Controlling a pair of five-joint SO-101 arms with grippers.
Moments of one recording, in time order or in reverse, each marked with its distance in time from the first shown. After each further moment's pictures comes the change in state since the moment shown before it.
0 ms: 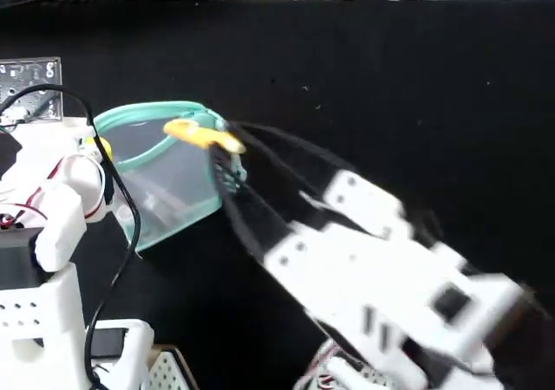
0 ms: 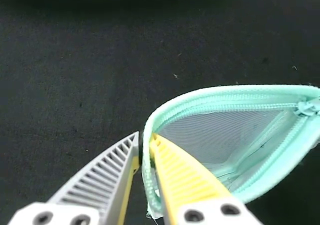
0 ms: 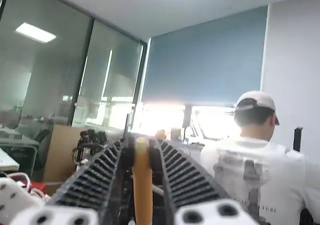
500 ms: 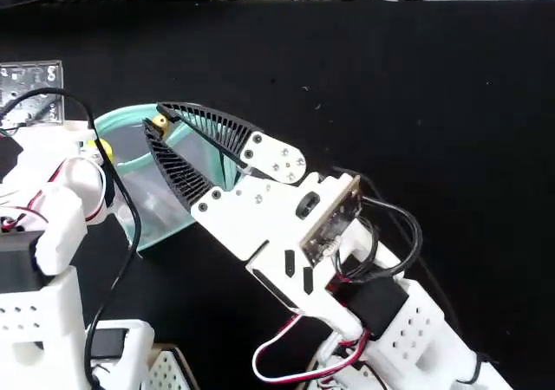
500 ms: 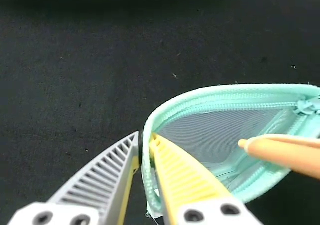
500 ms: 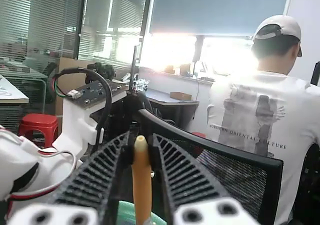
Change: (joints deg) left arm 0.4 -0.1 0.9 -0.1 0.0; right arm 0.0 12.9 0.3 0.0 0.0
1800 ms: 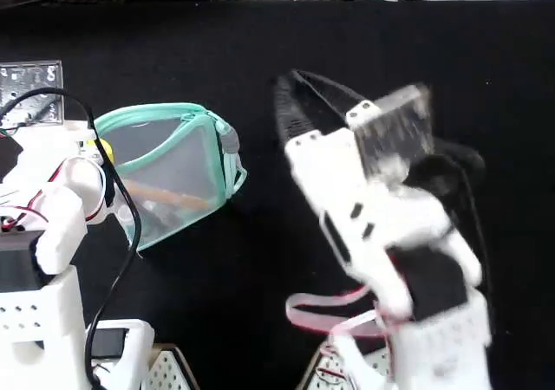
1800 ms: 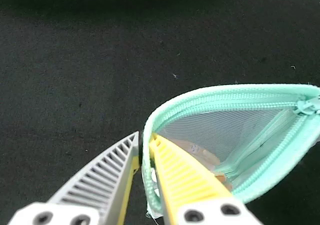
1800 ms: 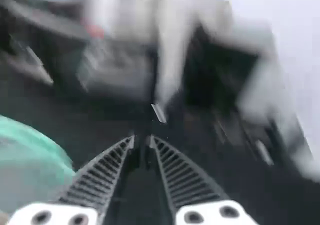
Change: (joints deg) left arm 0.0 0.0 0.0 0.0 0.0; right arm 33.0 2.1 -9.6 35.7 -0.9
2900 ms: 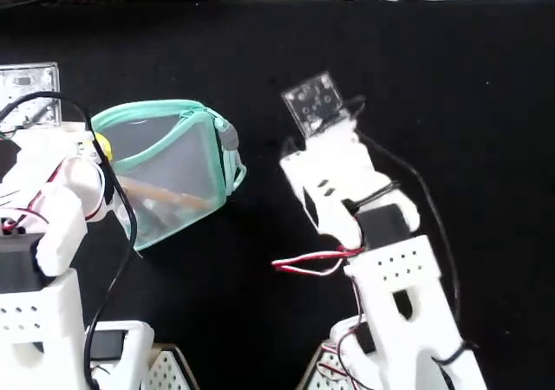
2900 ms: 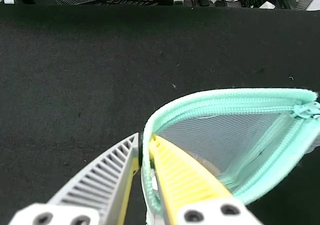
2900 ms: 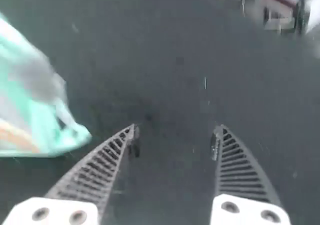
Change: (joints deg) left arm 0.0 -0.1 3.3 -4.8 0.1; right arm -3.0 9.0 11.4 0.8 5.2
